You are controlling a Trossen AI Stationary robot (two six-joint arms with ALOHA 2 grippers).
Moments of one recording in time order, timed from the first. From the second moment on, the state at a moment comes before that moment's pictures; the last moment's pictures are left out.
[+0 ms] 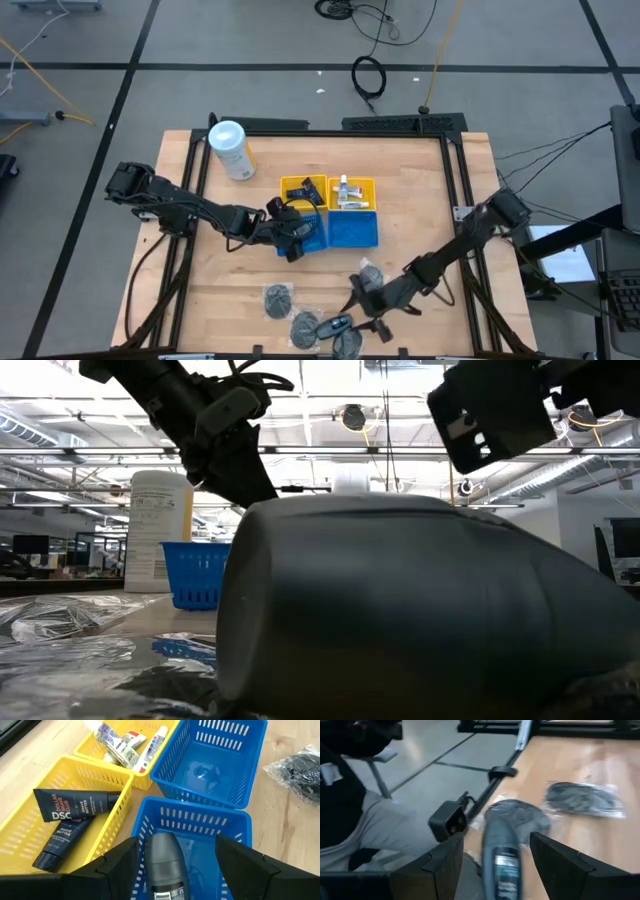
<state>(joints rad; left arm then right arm) -0.24 1.54 0.90 -0.20 -0.46 -0.45 0.63 1.82 0.80 0.68 0.10 0.17</state>
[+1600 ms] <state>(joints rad) -0.24 1.54 0.90 -0.18 -0.46 -0.45 0.65 1.99 0.97 0.54 0.29 0.18</state>
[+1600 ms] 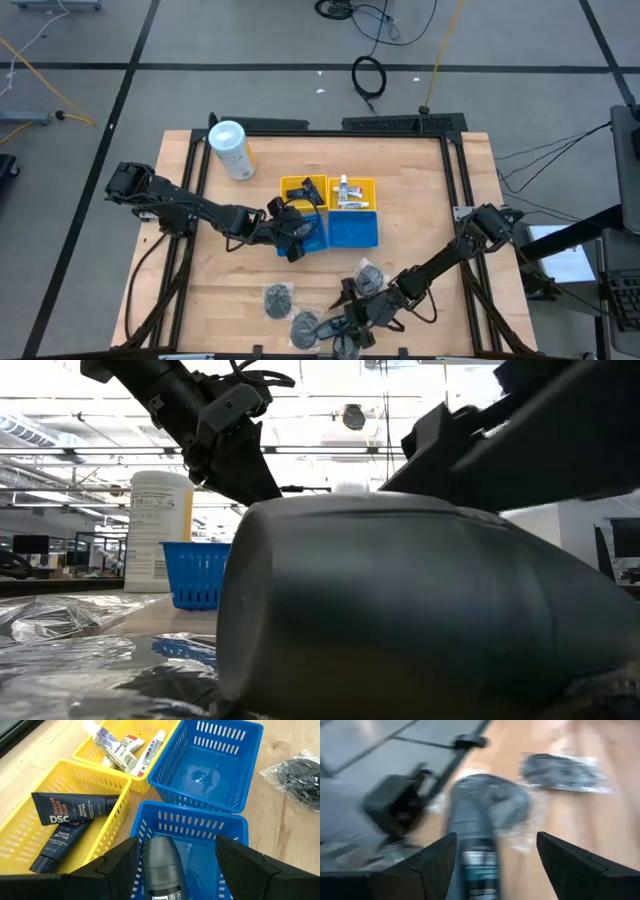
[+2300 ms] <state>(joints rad) -0.24 1.54 0.90 -0.18 -0.45 -0.45 0.63 2.15 0.97 0.72 0.23 0.23</state>
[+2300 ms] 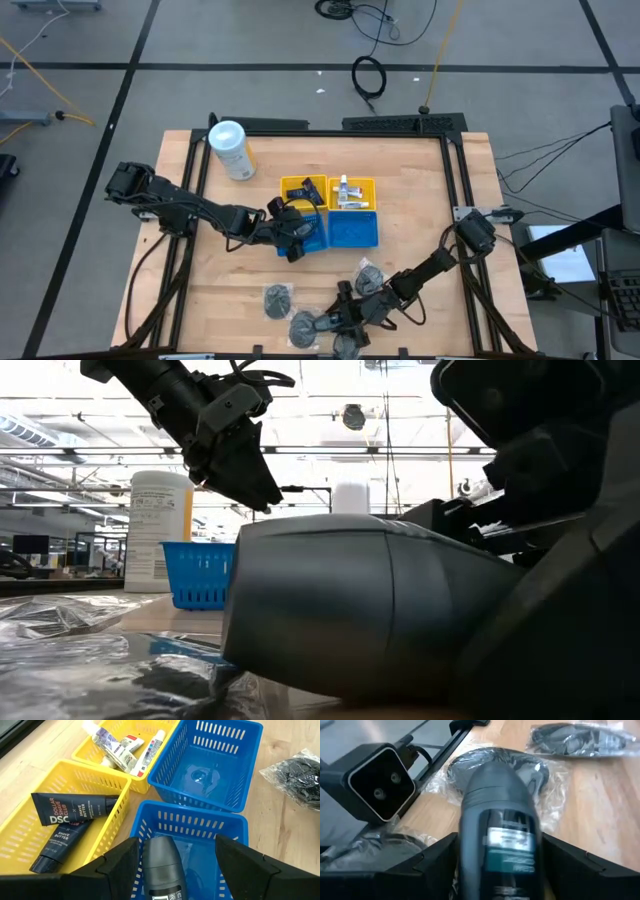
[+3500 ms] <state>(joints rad) -0.24 1.54 0.90 -0.18 -0.45 -0.45 0.61 2.09 0.97 0.68 0.24 0.22</state>
